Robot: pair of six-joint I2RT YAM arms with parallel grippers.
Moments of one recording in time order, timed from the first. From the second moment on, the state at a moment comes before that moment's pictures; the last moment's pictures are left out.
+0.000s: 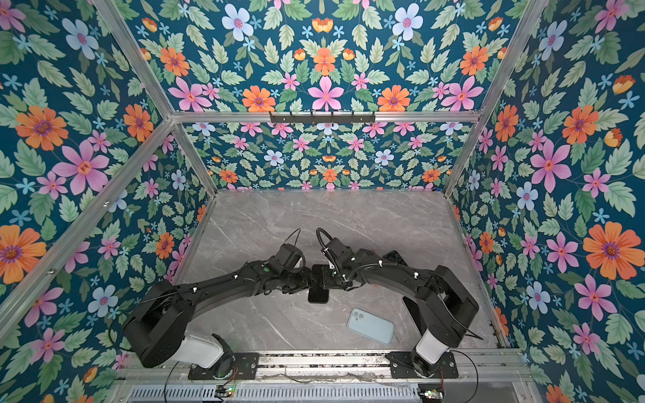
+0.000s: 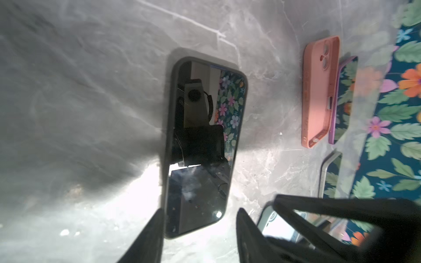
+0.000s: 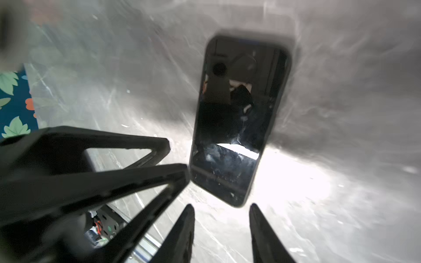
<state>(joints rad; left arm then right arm) -0.79 1.50 0.85 -0.38 0.18 -0.90 0.81 1.59 1.05 -0.54 -0.18 0.70</state>
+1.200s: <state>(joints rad) -0.92 1.97 1.34 -0.83 -0.03 -0.93 0.78 1.27 0.70 -0.41 0.14 0.60</state>
